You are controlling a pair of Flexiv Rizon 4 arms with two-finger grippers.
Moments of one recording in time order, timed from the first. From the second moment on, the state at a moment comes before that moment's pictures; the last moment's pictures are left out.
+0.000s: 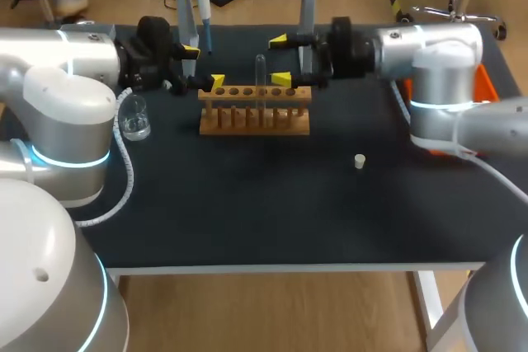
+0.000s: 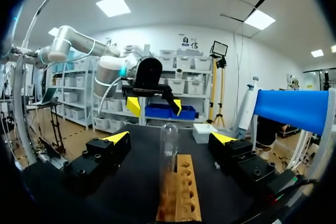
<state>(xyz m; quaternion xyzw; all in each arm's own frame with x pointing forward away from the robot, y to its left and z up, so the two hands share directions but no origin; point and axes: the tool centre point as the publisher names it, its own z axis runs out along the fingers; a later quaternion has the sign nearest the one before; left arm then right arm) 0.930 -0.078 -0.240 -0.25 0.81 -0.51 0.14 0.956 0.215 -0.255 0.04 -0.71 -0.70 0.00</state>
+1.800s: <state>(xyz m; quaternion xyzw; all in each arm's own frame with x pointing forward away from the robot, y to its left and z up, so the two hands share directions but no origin) 0.930 -0.078 -0.240 -0.25 0.81 -0.51 0.14 0.958 0.252 -0.282 0.06 -0.70 -0.71 0.06</state>
